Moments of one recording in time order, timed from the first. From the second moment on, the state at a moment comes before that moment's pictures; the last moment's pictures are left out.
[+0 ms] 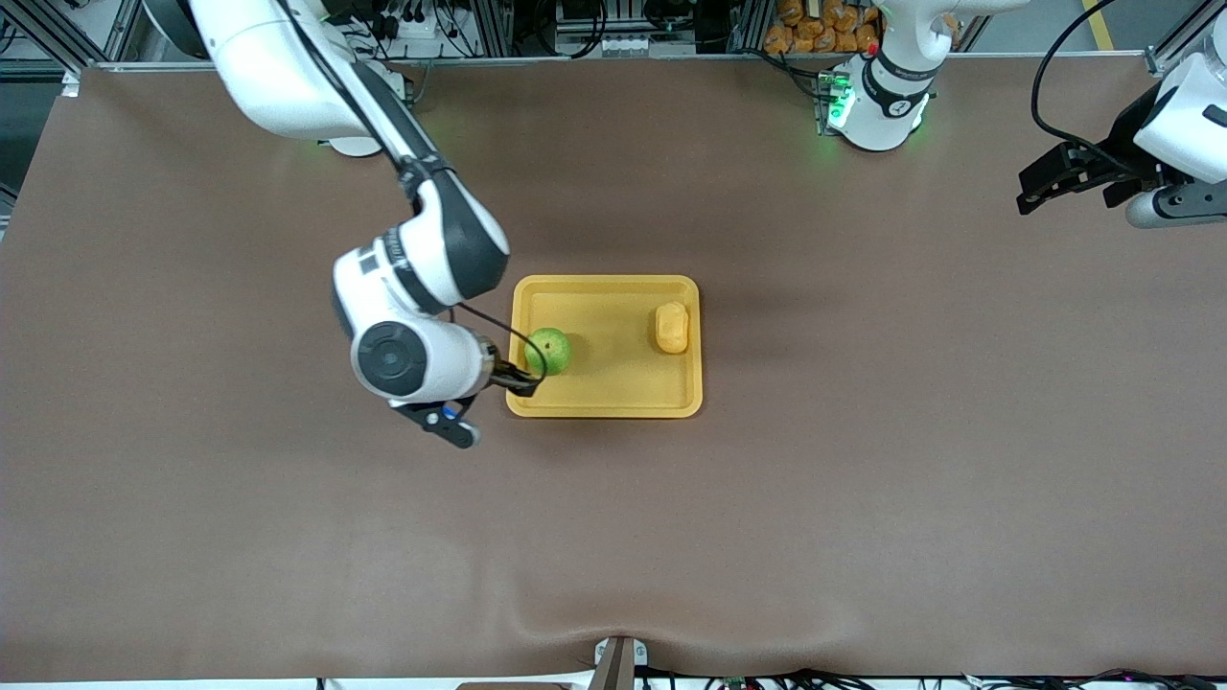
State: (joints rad) left arm -0.05 -0.11 -0.05 -1.64 0.04 1.50 -0.17; right arm 0.44 0.68 0.00 -1.22 0.21 1.65 0.93
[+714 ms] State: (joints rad) left arm -0.05 -0.11 -0.05 -1.64 0.04 1.50 -0.15; right arm 0.33 0.55 0.00 -1.17 0.12 1.53 0.77
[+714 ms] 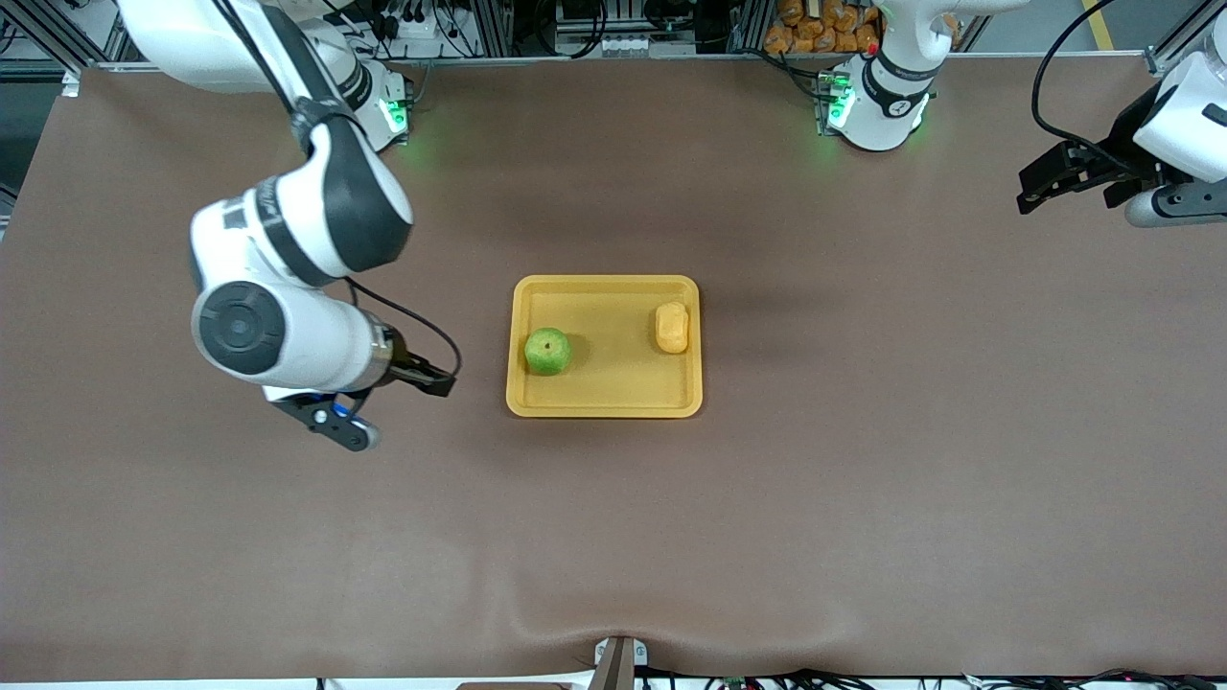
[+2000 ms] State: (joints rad) left arm -0.05 -0.11 -0.06 -1.64 0.04 1.52 -0.15; right arm 0.06 0.23 0.00 -1.25 0.06 1.44 0.16
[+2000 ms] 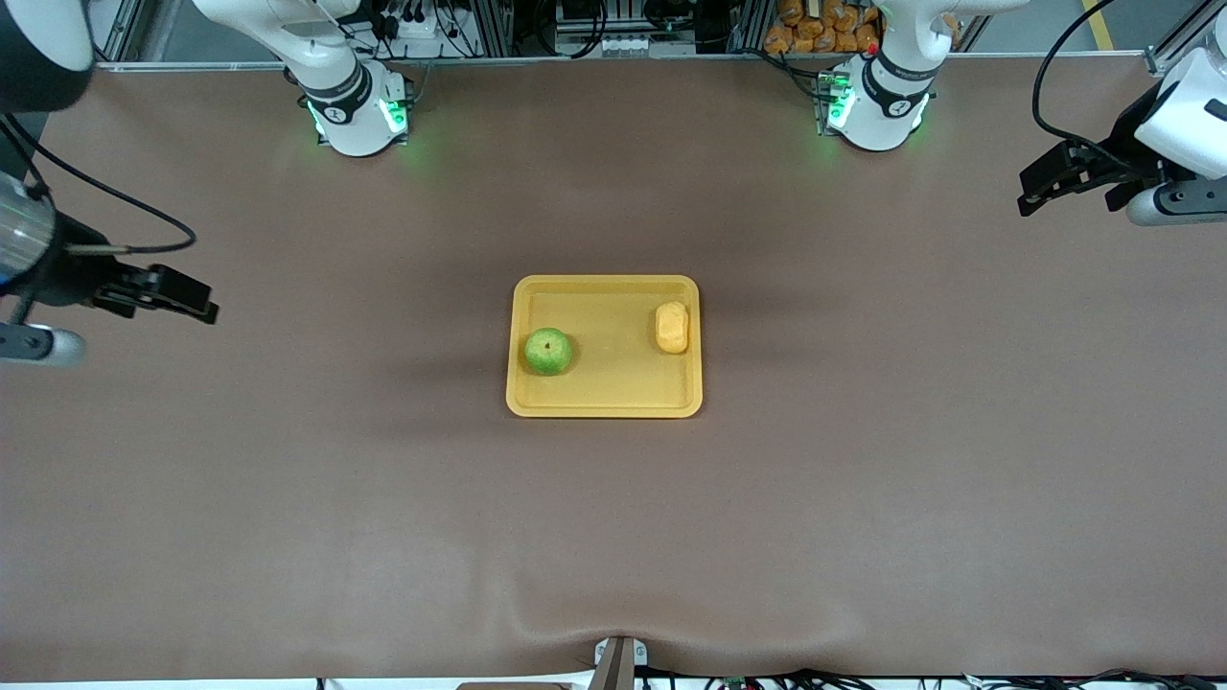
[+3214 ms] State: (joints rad) left arm -0.05 -0.11 -0.06 -1.62 0.04 1.52 -0.15; right arm -0.07 -0.03 -0.01 -1.53 0.05 1.45 -0.05
